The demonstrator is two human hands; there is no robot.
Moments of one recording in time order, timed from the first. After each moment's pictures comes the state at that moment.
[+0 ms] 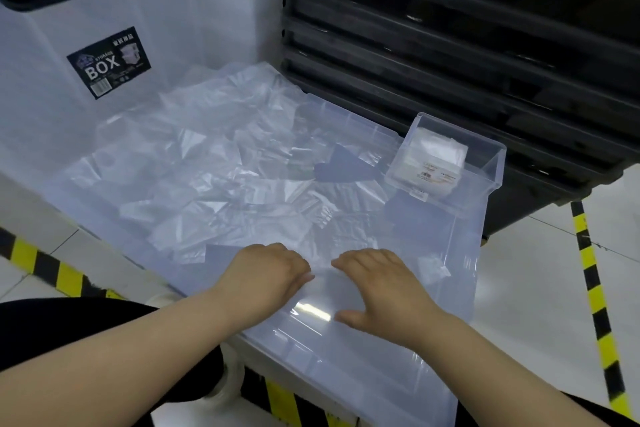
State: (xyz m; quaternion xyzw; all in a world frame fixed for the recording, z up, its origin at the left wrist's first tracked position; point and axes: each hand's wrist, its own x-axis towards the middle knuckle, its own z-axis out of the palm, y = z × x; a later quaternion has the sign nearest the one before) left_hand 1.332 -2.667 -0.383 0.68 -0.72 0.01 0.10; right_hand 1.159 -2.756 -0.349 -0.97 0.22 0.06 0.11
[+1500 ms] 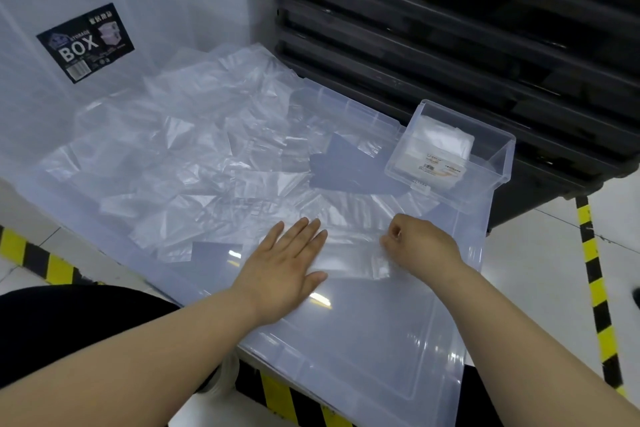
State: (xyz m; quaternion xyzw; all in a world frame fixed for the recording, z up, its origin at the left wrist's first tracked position) left_hand 1.318 -2.686 -0.405 0.72 -0.69 -0.10 -0.03; right_hand 1.162 -2.820 -0.347 -0.83 0.51 0.14 0.18
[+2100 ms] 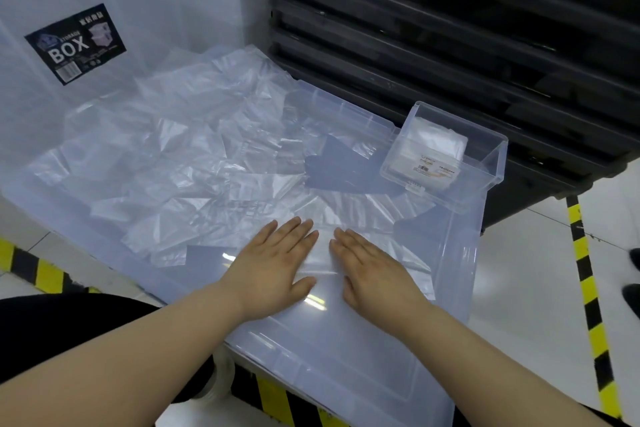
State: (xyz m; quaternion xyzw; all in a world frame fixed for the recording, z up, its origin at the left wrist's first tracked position) left_hand 1.323 -2.690 -0.392 0.72 -0.69 -0.12 -0.01; right_hand 1.168 -2.771 -0.380 -0.96 0.26 0.04 0.07
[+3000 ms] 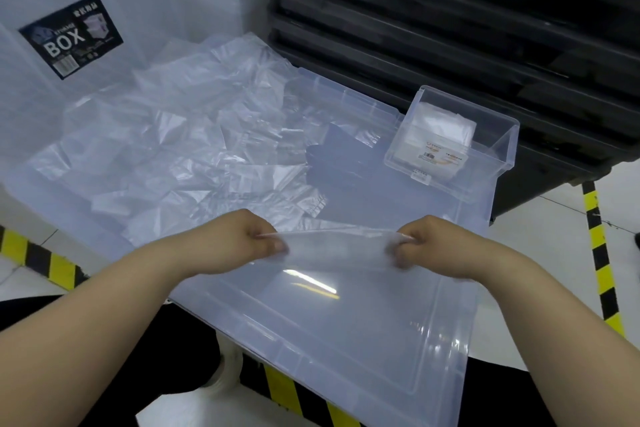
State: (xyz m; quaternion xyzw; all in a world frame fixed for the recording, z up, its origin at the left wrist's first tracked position) left_hand 1.365 -2.686 -0.347 0.74 -0.48 -0.45 0.18; right_hand 1.142 -2.825 -0.321 -0.81 0.44 0.20 0.34
